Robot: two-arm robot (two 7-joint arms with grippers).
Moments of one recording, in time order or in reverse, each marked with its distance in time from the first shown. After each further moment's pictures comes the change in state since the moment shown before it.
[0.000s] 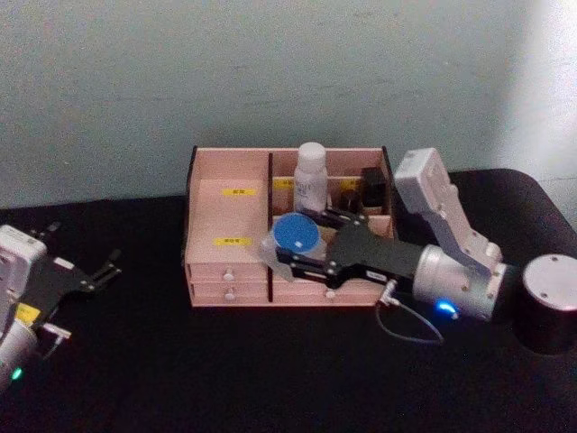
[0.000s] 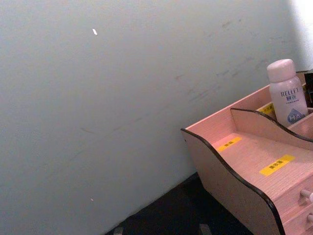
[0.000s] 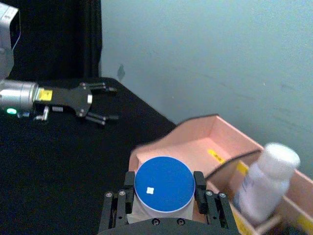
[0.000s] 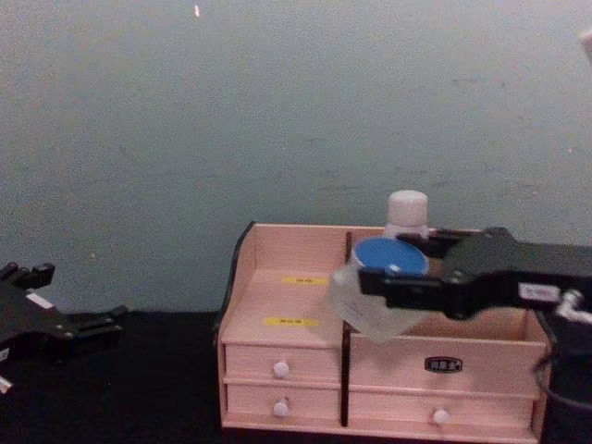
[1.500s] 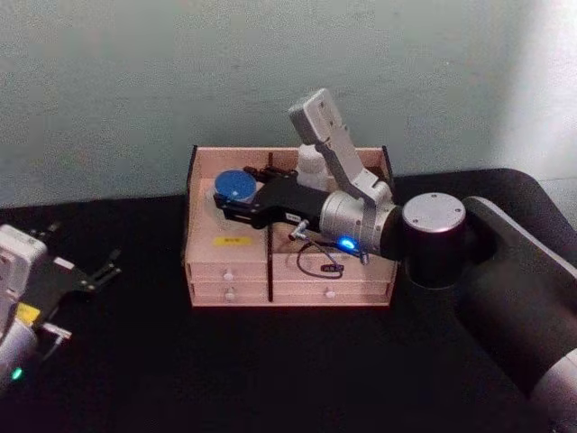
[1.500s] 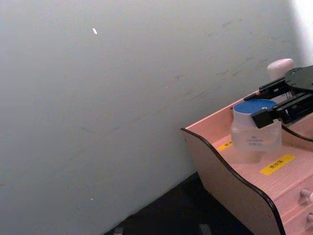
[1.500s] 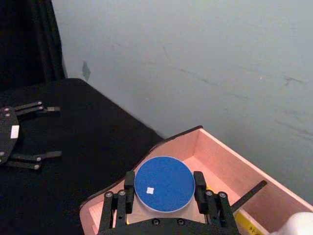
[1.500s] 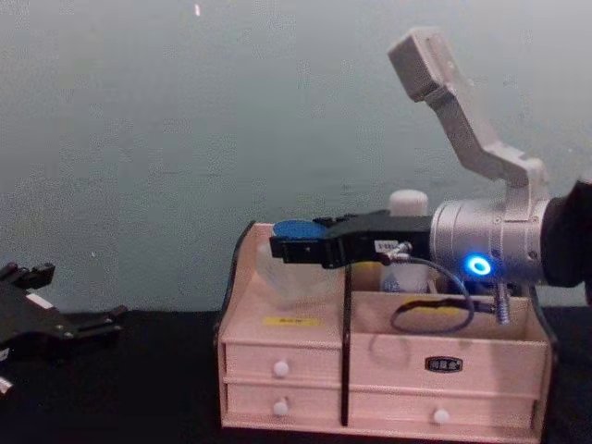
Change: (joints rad) left arm 0.000 0.000 0.000 0.000 0.000 0.000 0.000; right arm 0.317 -0.313 -0.066 0.457 -0.081 0.074 -0.088
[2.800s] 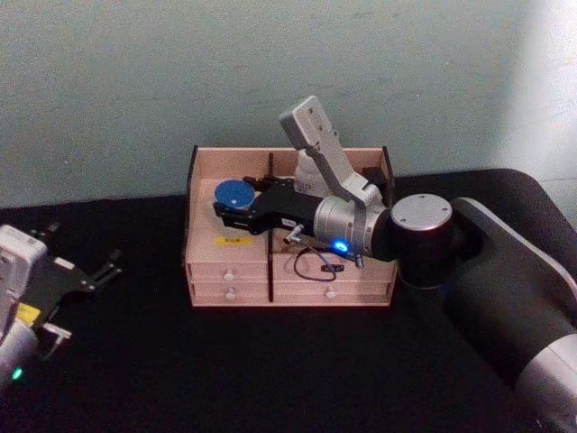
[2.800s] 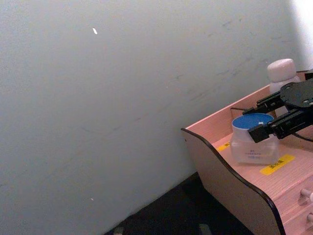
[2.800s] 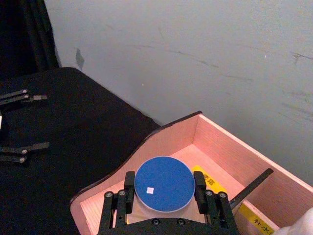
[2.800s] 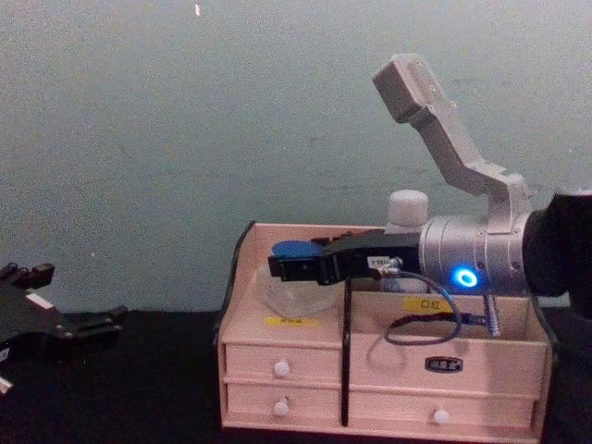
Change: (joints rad) left arm 0.000 0.000 0.000 0.000 0.000 0.000 0.000; right arm 0.034 -0.040 0.004 0.093 -0.025 0.016 0.001
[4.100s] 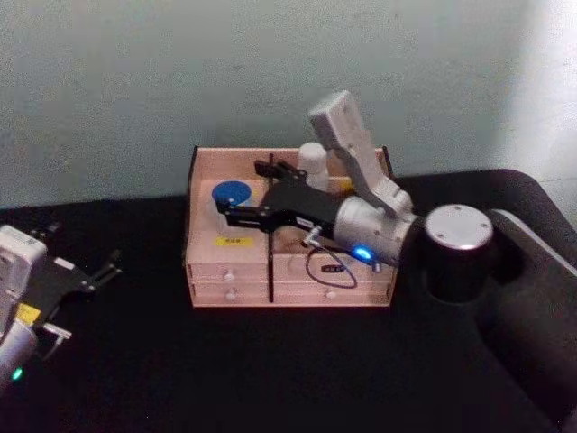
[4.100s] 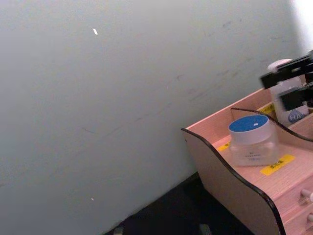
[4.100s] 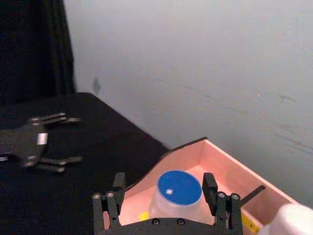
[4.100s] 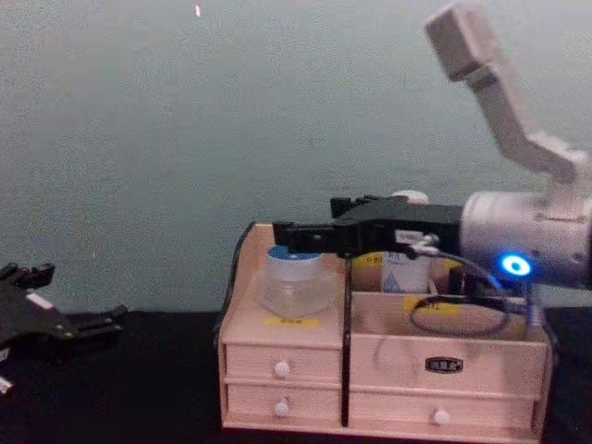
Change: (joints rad) left arm 0.000 0.000 0.000 0.000 0.000 0.000 0.000; right arm -0.136 0.094 0.038 -0.263 0.038 -0.026 0.014
